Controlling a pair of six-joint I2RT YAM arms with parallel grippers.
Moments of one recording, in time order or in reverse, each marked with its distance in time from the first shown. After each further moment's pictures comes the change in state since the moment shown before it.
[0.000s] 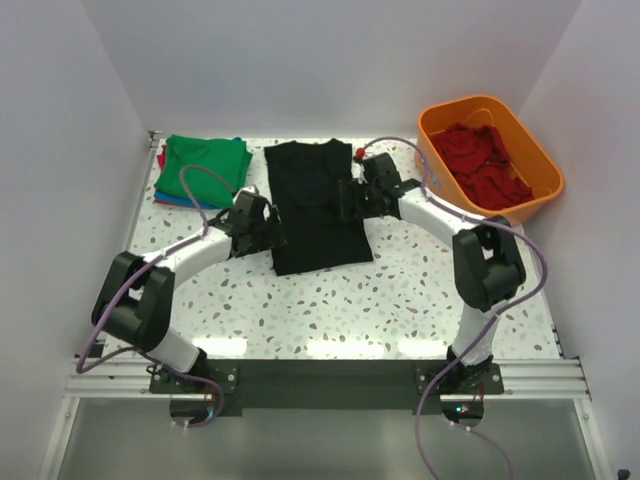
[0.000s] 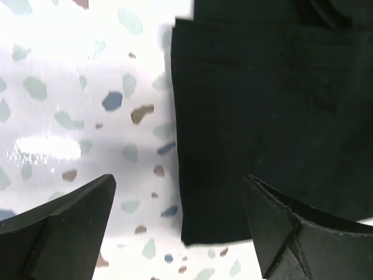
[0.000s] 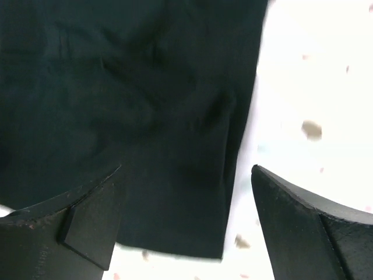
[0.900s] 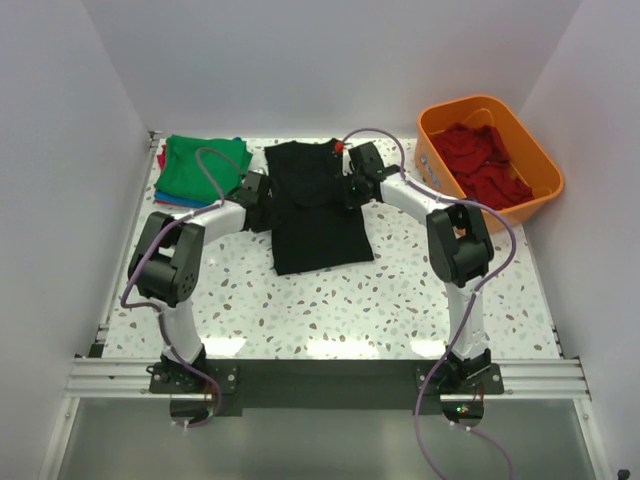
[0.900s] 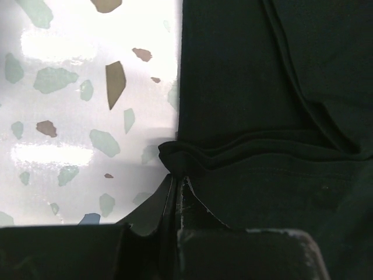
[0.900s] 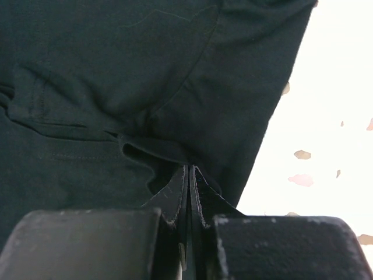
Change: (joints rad) left arm 0.074 0.353 0.268 0.071 0.037 0.067; right arm -0.003 0.293 0.318 -0.055 -0.021 -0.234
